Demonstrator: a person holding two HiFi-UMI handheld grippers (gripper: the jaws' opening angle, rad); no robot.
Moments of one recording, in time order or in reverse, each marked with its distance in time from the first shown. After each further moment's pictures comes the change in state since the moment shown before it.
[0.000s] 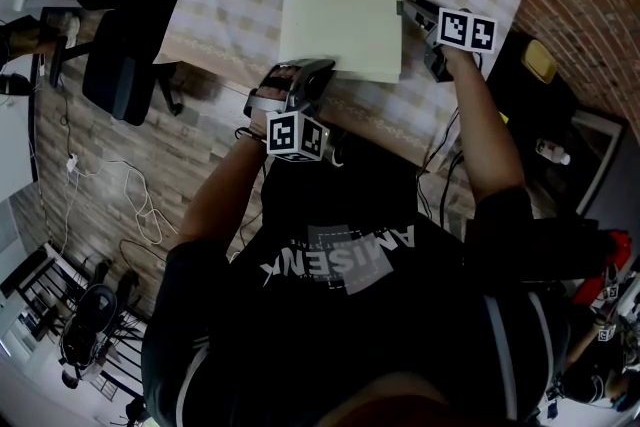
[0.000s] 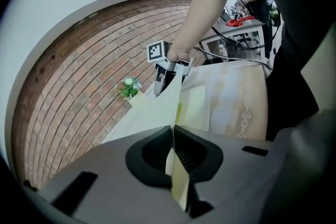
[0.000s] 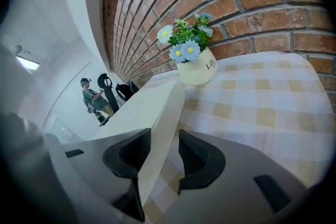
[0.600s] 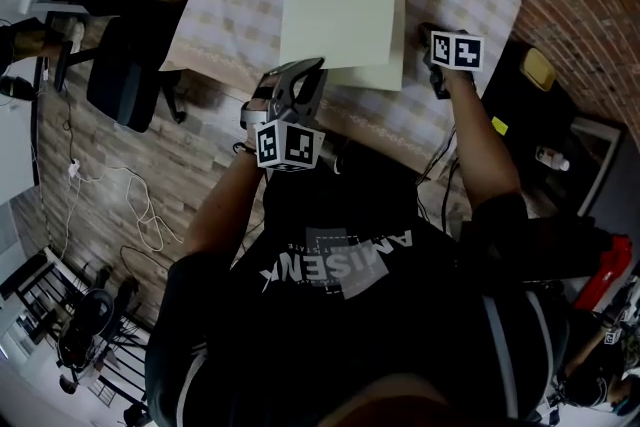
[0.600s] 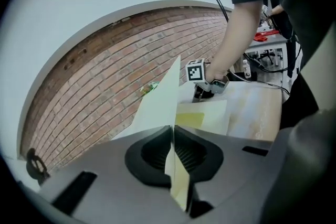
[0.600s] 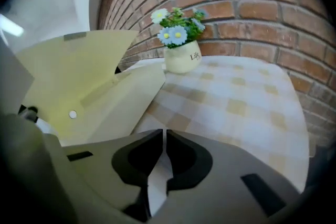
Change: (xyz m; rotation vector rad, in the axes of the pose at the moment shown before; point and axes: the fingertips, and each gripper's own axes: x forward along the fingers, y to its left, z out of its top) left arm -0.040 0.058 0.008 -0.269 -0.058 0.170; right arm -0.007 -0.045 -0.041 -0.183 0.119 -0.271
